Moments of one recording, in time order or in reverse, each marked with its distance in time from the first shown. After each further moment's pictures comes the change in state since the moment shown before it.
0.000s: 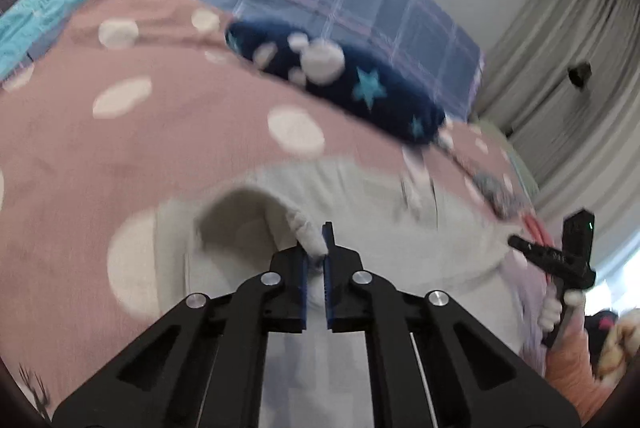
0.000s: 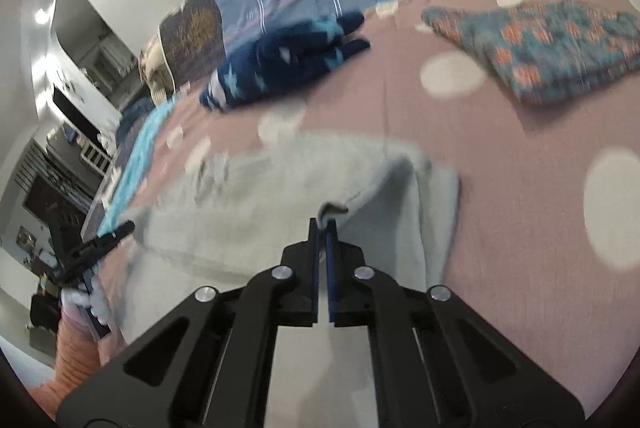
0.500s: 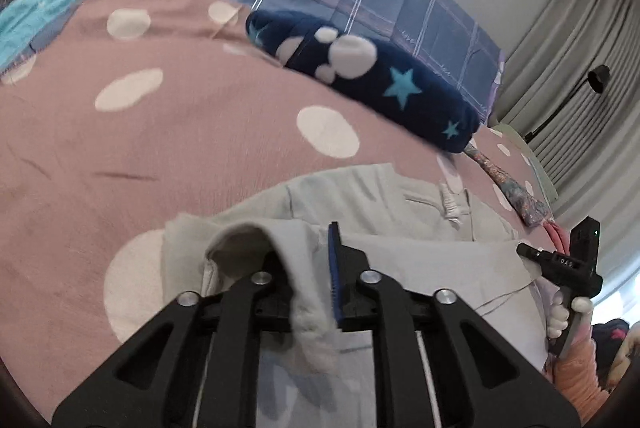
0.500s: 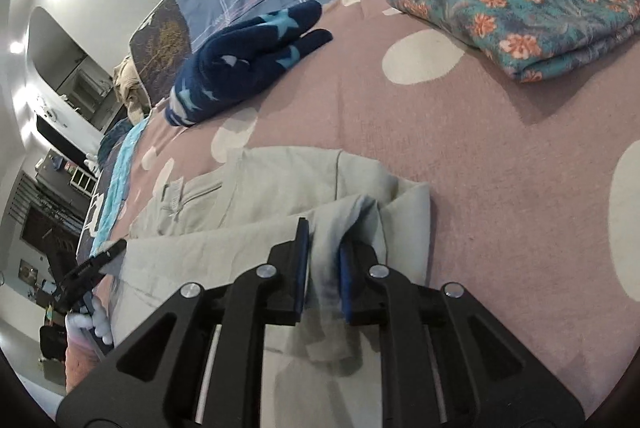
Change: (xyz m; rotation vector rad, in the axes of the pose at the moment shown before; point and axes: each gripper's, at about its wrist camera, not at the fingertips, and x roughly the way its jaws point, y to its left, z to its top) left arm 0.020 0.017 -0.005 0.013 0.025 0.058; right arm 0.028 -0.035 -0.012 0.083 0.058 -0.046
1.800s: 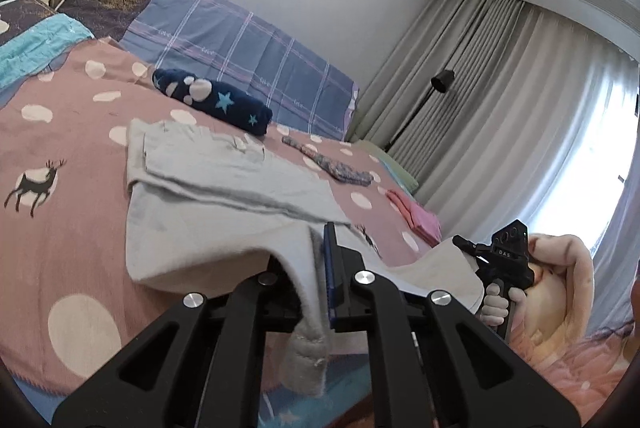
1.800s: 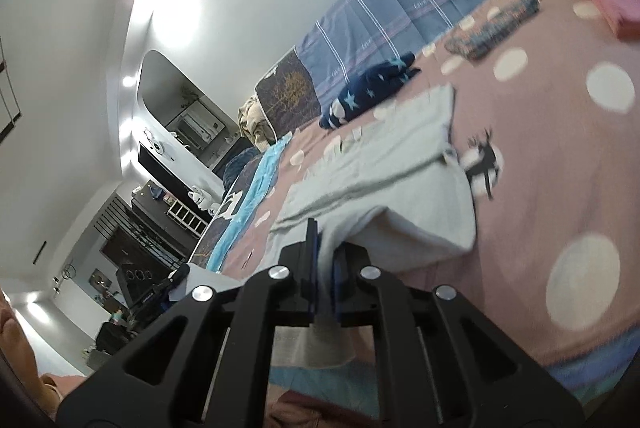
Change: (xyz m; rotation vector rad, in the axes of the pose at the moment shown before) left arm -0.282 -0.086 -0.212 0.103 -0.236 -0.396; right arm -0.290 0.040 -0.236 -0.017 -0.279 0.357
